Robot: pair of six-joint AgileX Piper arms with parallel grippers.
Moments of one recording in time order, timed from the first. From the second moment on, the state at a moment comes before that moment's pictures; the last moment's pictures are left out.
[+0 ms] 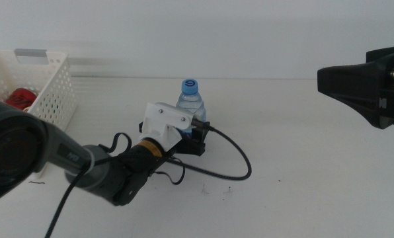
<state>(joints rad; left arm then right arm) -0.47 2.15 -0.88 0.11 -0.96 -0.16 0.56 0.91 -1.02 0.14 0.64 -0.04</state>
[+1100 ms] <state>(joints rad) -0.22 1.50 -1.38 -0.03 1.04 0.14 0.56 0.91 -1.02 0.14 0.64 -0.04</state>
